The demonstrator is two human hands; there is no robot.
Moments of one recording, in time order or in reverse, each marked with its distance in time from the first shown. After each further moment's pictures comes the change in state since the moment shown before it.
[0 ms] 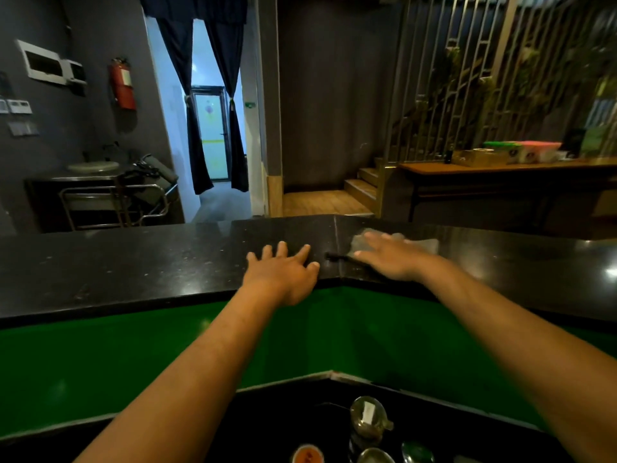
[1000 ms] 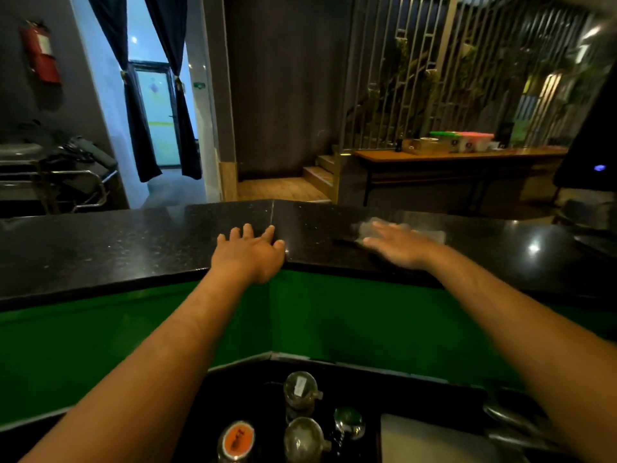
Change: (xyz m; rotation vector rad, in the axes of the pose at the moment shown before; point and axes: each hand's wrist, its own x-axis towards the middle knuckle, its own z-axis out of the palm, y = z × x) left_hand 0.016 0.066 0.009 -0.003 0.053 0.024; right_hand -0.075 0.096 -0.019 0.075 -0.024 0.212
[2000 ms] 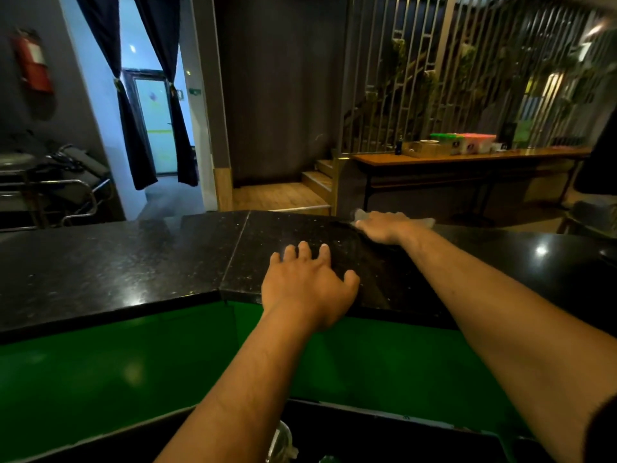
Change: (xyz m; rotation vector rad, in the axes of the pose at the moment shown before) left_hand 0.004 0.124 0.019 0.003 0.067 0.190; right_hand 0.144 0.061 -0.013 -0.056 -0.018 0.137
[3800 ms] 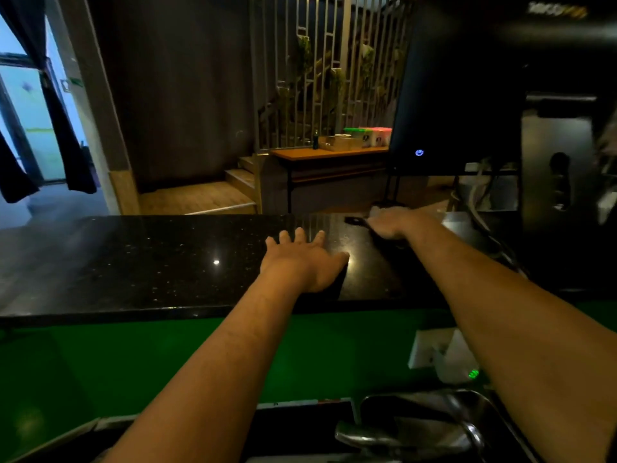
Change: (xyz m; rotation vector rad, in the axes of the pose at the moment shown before) left_hand 0.063 0.214 0.016 -0.034 -0.197 0.225; right_hand -0.097 0.258 -0.024 0.048 0.105 0.322
